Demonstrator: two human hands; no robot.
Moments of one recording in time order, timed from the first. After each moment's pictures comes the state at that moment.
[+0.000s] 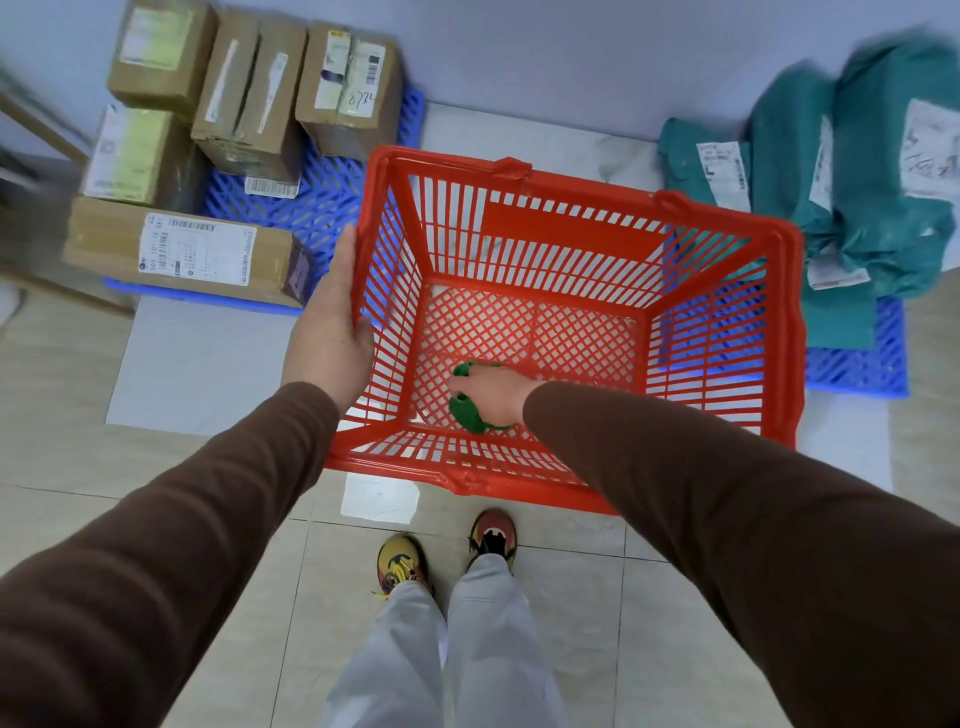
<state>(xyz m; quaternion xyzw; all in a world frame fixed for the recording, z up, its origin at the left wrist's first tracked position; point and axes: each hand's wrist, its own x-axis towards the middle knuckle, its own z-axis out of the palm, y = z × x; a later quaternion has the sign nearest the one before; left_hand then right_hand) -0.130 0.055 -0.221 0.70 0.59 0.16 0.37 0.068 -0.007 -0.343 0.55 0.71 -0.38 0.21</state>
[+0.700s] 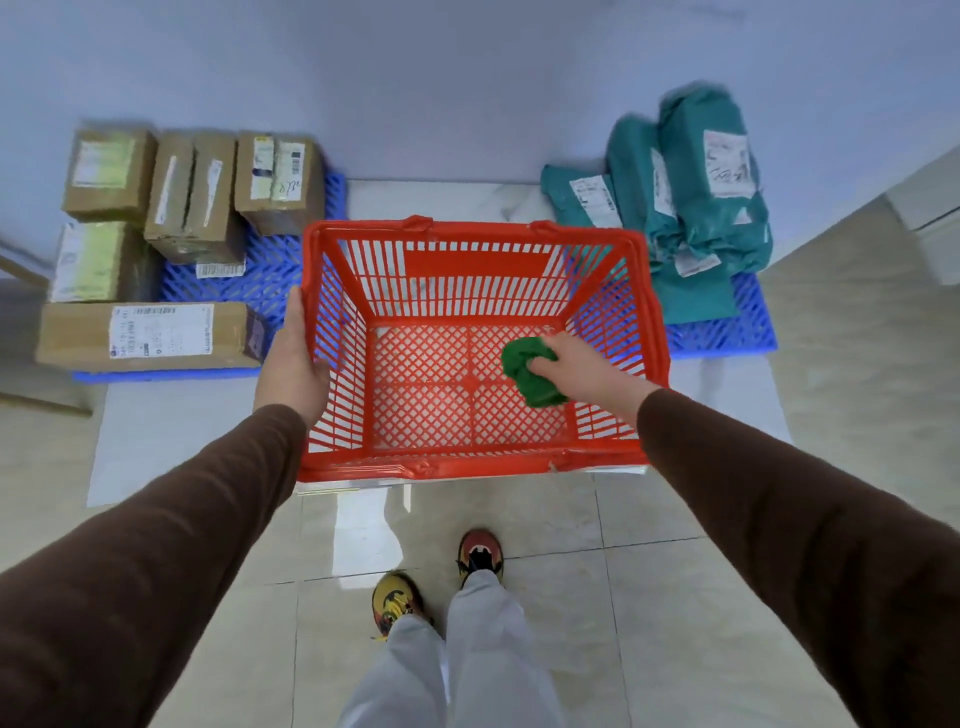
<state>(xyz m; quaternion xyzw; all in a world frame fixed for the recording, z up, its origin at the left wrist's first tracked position) -0.131 0.056 -0.210 0.70 0.58 0.12 0.40 0.190 -0.084 -0.225 0.79 0.46 -0.39 -0.10</state>
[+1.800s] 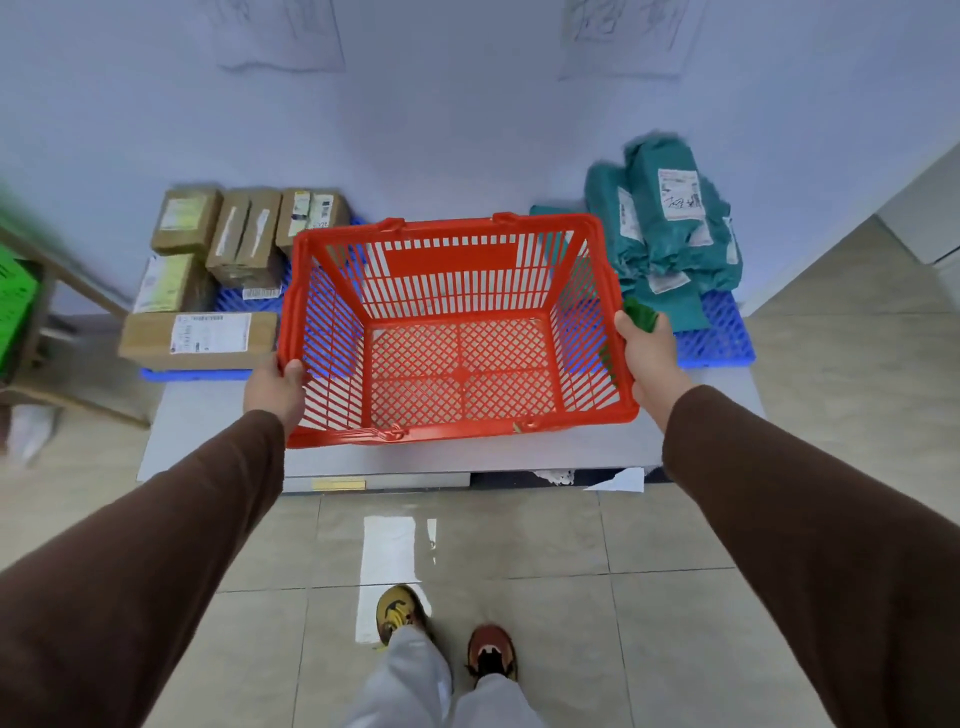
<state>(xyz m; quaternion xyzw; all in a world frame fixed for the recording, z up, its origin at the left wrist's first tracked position) -0.155 -0.008 -0.179 0.55 0.70 0.18 0.42 0.250 -0.174 -0.177 0.76 0.06 -0.31 -0.56</state>
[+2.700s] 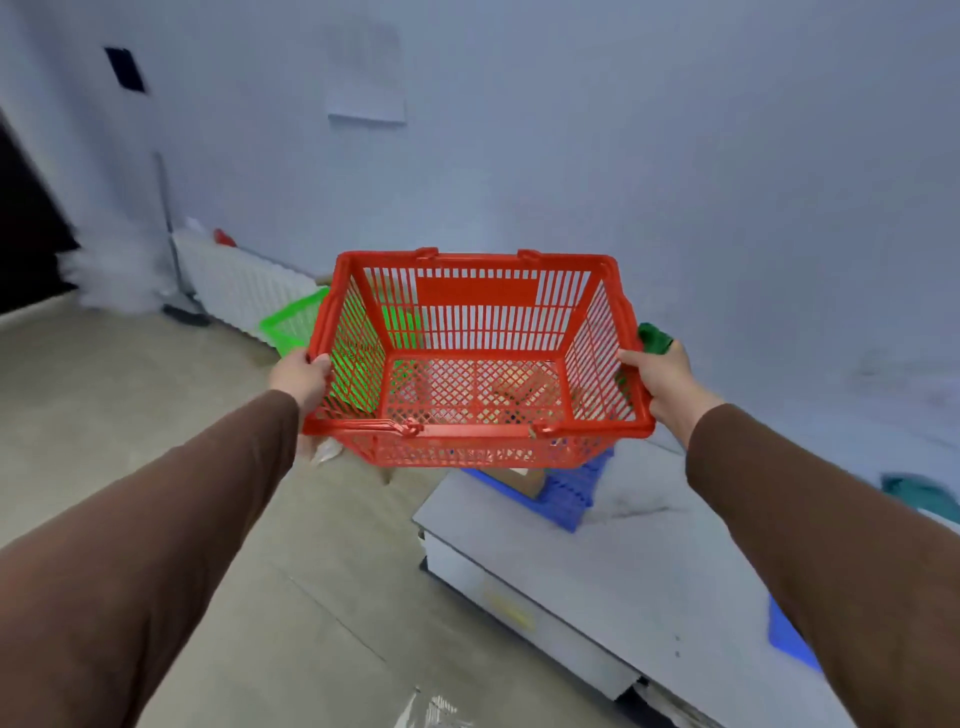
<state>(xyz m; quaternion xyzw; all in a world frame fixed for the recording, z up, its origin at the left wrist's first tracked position) -0.544 -0.020 0.108 0.45 0.76 0.40 0.26 -0.075 0.012 0.136 0.61 0.35 -0.45 -0.56</state>
